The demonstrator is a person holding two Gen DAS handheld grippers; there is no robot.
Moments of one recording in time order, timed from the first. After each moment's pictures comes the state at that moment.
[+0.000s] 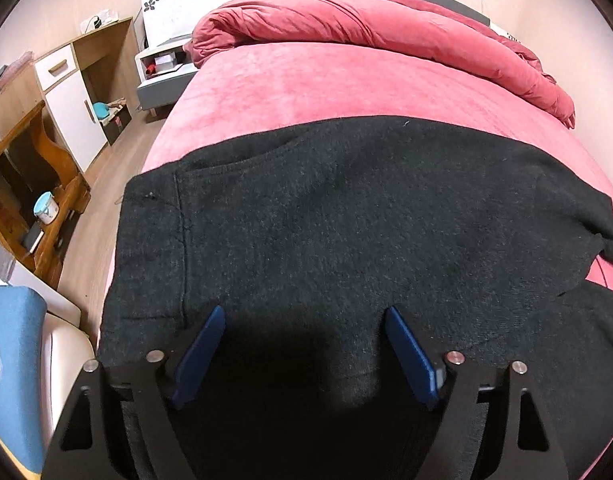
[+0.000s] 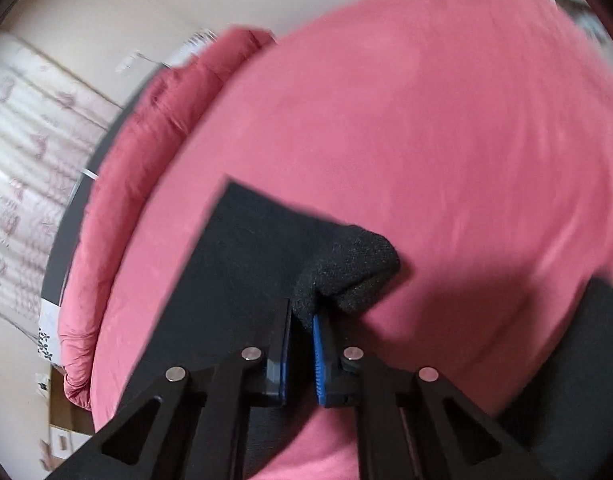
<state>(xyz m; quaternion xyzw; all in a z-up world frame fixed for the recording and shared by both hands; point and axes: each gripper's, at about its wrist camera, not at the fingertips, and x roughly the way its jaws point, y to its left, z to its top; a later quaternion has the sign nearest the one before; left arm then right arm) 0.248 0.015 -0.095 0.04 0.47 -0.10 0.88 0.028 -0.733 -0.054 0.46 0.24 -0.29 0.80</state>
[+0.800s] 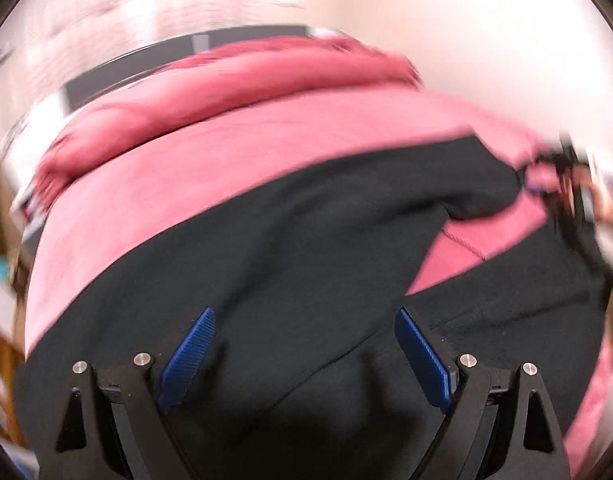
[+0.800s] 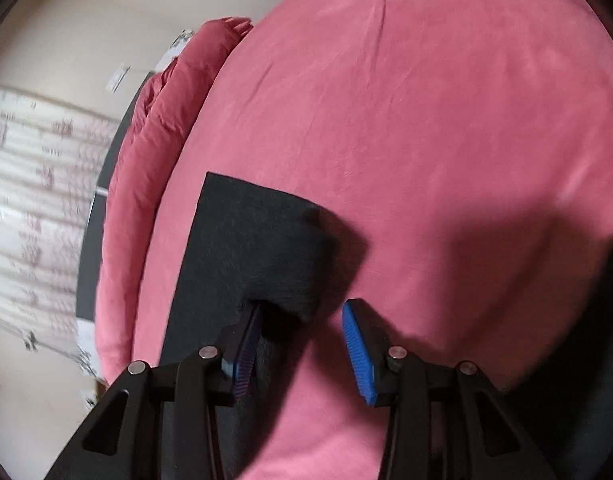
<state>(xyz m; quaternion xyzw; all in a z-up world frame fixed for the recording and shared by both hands) 0.204 -0.170 -0.061 0.19 0.34 -0.35 0.85 0.031 -0.743 -0.119 0.58 0.25 -0.24 0.74</state>
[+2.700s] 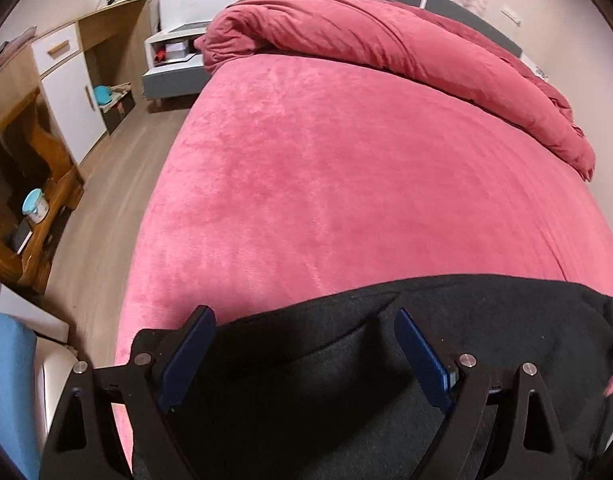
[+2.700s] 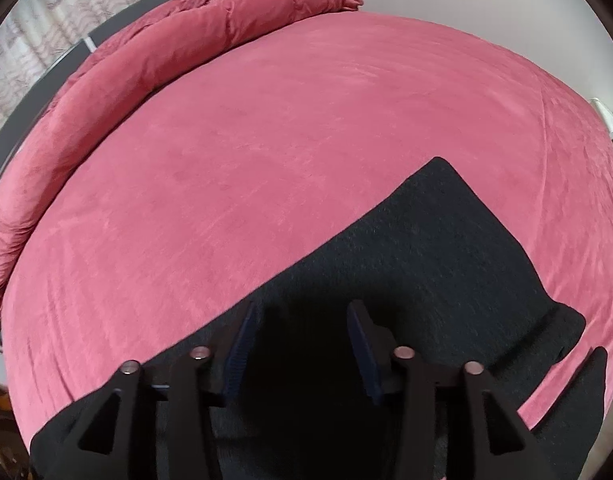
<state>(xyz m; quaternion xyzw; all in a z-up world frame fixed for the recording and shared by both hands) 0.391 0.022 -0.070 -0.03 0.48 -0.08 0.87 0.213 -0.651 -0.039 0.30 0.45 -0.31 0.79</state>
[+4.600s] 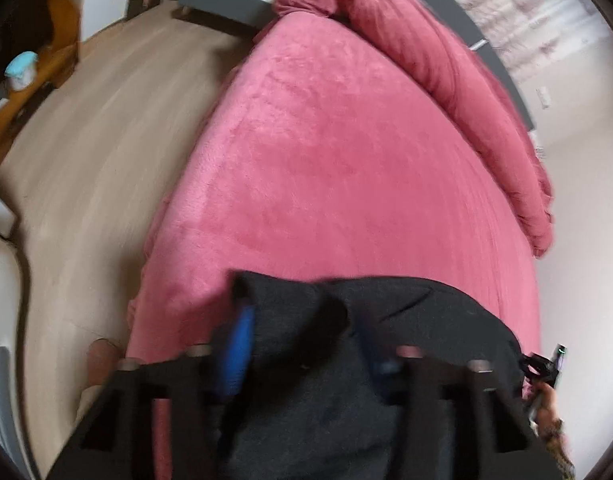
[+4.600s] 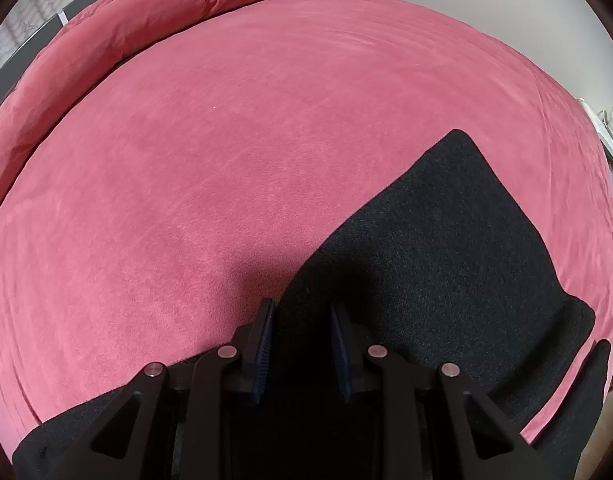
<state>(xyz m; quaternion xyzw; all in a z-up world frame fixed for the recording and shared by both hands) 0.389 0.139 -0.087 -0.23 0.55 -0.09 0.79 0.242 -0.629 -0.069 0.27 0.49 -0.34 0.75</state>
